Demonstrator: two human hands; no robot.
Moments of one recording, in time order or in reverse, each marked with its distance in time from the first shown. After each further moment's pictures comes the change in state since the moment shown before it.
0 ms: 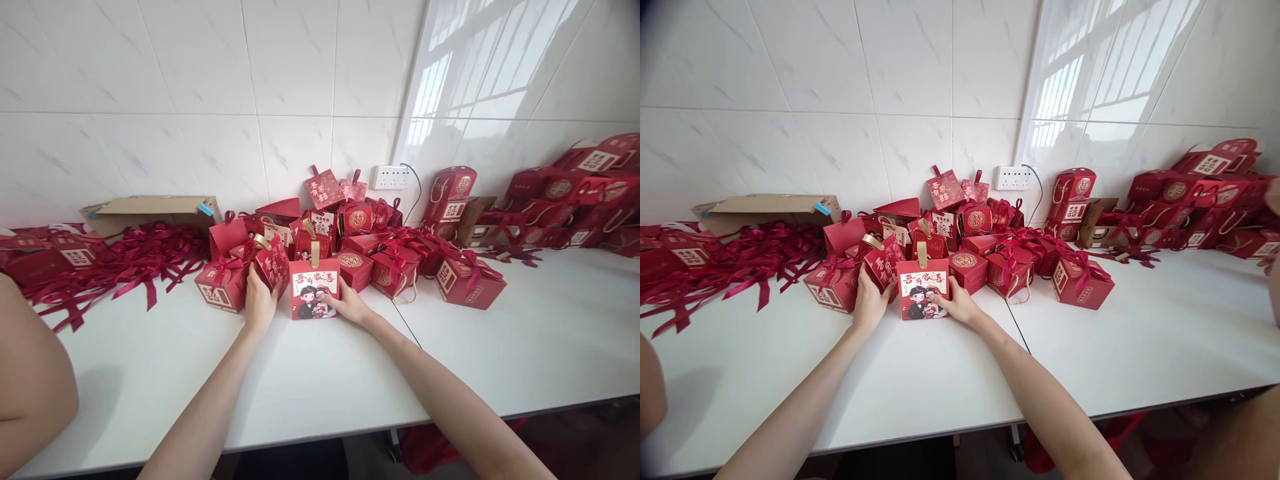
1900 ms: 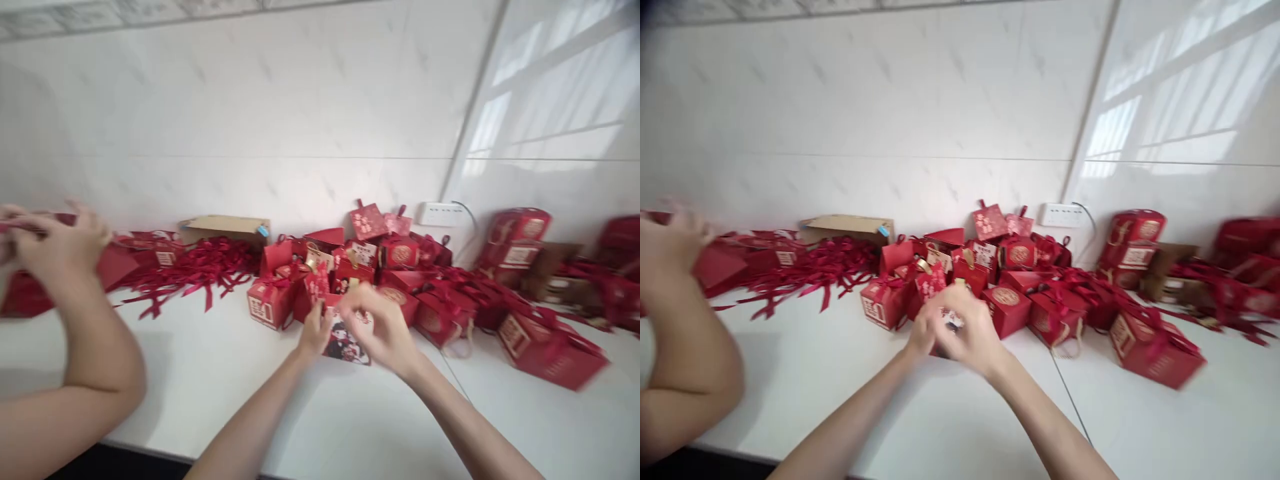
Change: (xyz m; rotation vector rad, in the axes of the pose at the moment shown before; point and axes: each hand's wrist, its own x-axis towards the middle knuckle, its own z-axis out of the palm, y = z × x) left_hand -0.024 0.032 0.000 -0.519 -0.083 -0.035; right_hand -0.030 -0.188 0.030 -0.102 0.181 -0.857
